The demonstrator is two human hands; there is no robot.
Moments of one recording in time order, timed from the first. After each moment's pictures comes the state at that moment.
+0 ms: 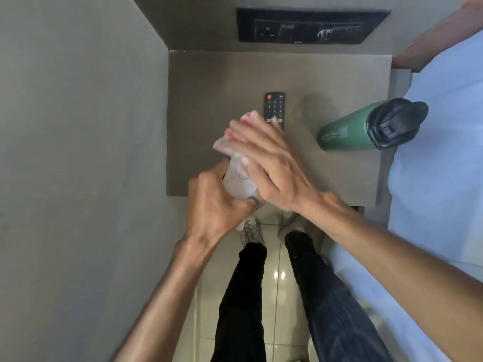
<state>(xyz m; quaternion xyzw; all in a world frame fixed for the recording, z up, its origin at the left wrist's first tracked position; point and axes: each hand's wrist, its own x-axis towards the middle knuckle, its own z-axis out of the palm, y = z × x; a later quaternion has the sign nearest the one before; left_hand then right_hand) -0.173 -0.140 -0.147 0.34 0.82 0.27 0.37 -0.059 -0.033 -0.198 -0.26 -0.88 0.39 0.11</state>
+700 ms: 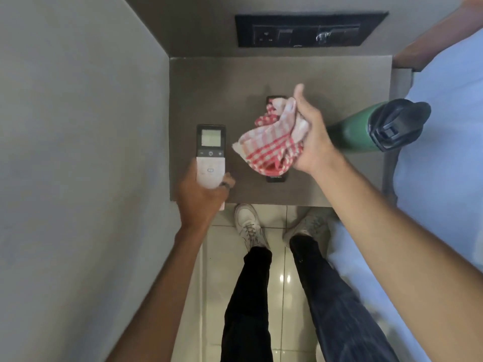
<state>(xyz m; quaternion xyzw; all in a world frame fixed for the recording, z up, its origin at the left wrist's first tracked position) -0.199 -0.162 -0.237 0.26 0.87 0.34 0.25 -0.067 0.045 -0.244 -0.49 -0.16 0.84 0.15</state>
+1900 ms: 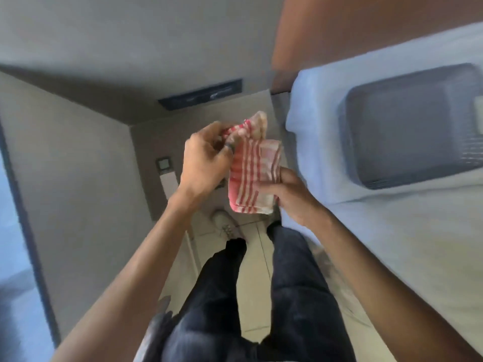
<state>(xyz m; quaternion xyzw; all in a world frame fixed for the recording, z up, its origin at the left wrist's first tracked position) -0.080 -0.017 0.016 0.45 0.69 0.36 0.43 0.128 -0.023 -0.040 -0.51 -0.35 0.77 0.16</state>
